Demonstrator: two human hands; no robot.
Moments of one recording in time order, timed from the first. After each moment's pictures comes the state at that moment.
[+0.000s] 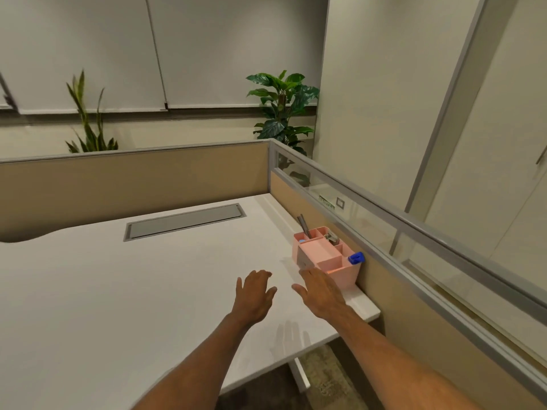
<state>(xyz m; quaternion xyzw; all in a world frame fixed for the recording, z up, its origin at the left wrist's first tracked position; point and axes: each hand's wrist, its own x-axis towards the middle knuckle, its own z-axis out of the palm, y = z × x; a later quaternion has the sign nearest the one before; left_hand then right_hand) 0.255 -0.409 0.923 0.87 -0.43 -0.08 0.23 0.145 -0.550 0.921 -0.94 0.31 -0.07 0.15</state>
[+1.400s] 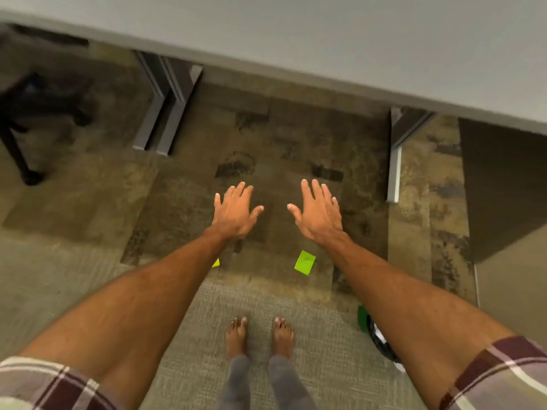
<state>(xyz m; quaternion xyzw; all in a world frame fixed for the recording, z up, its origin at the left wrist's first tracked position) 0.091 0.052 0.644 0.96 -0.10 -0.21 0.16 0.052 -0.130 0.651 -0.98 0.11 0.13 0.13</state>
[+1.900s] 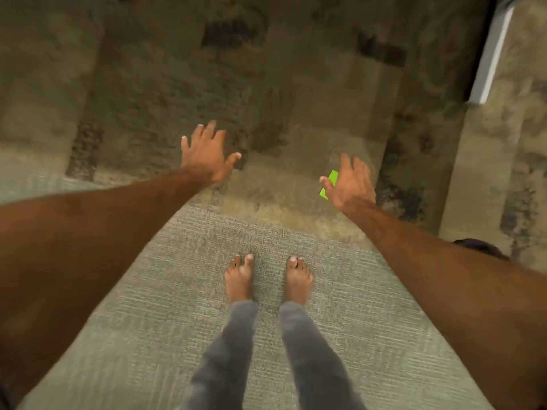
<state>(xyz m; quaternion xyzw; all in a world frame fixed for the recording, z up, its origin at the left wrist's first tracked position) 0.076 0.133 0.306 0.96 -0.06 -0.26 0.10 -0.011 -0.130 0.315 -0.94 0.21 0.22 0.14</state>
